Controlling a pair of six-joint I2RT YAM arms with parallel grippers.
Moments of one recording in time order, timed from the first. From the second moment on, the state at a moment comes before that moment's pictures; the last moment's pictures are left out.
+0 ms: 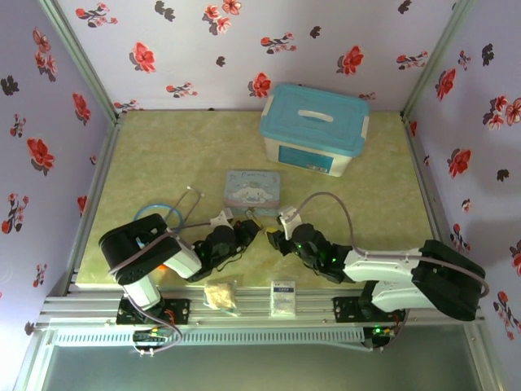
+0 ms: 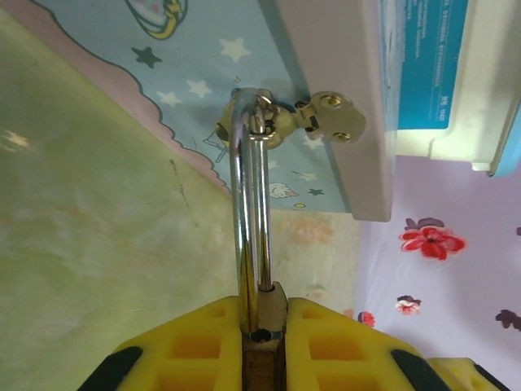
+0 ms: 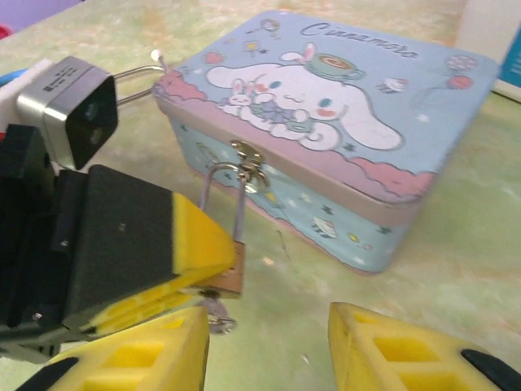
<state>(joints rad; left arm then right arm) -1.00 1.70 0.31 1.03 -0.20 -1.49 1.04 1.21 0.32 0.43 0.30 0.27</state>
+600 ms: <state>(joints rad) -0.92 1.60 0.47 0.53 -0.02 -1.23 1.01 1.36 0.50 0.25 0.50 0.43</state>
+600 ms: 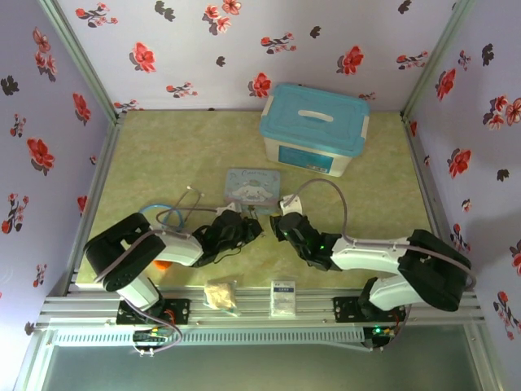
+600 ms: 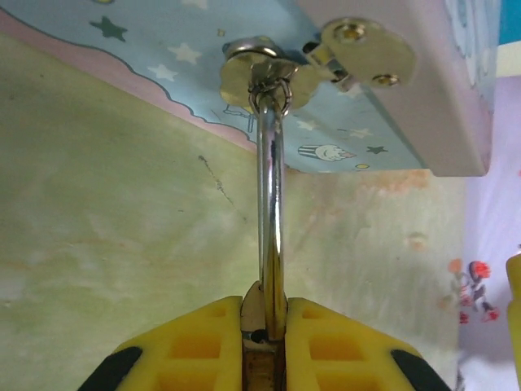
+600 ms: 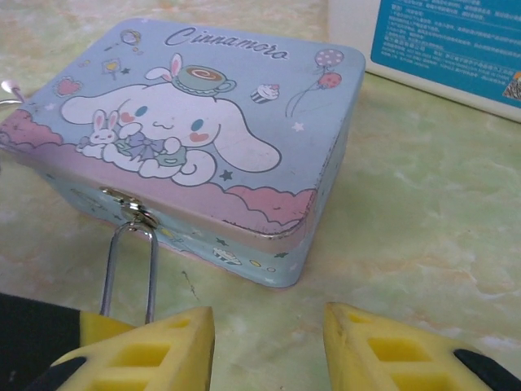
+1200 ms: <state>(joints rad) -0.90 1.58 0.74 -0.14 -0.12 -0.82 1.01 1.40 0.53 0.22 0.54 0.46</state>
